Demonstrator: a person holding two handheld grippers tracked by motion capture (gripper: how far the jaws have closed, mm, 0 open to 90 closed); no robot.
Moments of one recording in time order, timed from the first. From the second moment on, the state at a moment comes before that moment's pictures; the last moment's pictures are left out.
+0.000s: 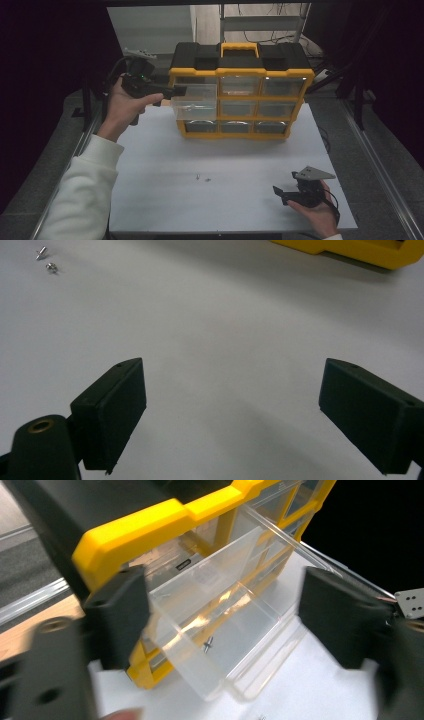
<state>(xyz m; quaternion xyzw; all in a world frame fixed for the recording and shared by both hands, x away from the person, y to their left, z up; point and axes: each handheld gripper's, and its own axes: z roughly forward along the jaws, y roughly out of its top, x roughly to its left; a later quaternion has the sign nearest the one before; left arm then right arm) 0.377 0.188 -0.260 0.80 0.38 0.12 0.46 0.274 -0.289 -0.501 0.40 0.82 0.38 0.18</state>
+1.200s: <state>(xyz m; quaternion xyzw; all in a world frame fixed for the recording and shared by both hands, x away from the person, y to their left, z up) 0.304 0.241 -0.394 0.81 0.41 0.09 0.41 0.275 -0.288 -0.502 0.40 0.82 0.37 0.18</state>
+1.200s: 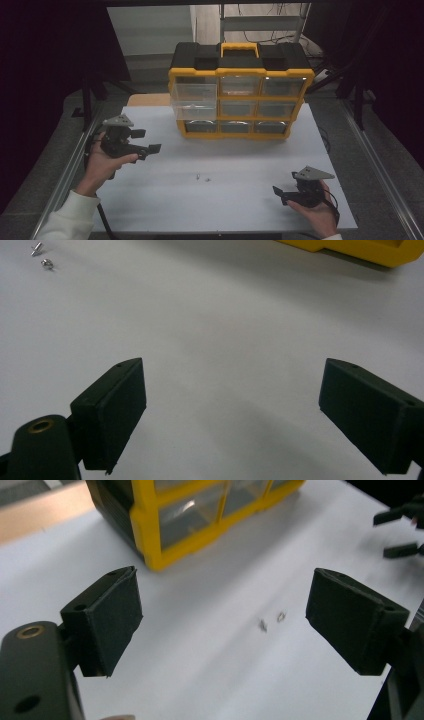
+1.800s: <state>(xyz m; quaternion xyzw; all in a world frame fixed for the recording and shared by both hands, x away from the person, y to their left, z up) 0.307 0.180 -0.466 0.85 0.40 0.06 0.34 0.274 -0.288 -0.502 0.40 0.82 0.37 0.19</state>
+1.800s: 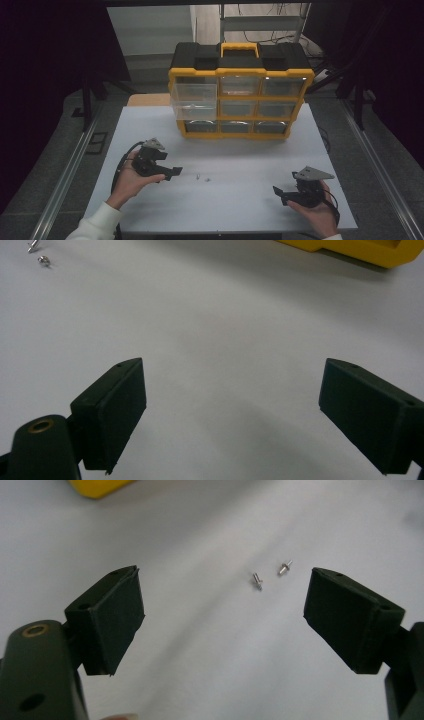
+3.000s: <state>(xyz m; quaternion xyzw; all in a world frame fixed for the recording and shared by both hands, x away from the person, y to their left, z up) 0.322 0.100 -0.519 0.89 0.37 0.06 0.25 0.274 -0.290 -0.501 0.40 0.82 0.36 0.19</state>
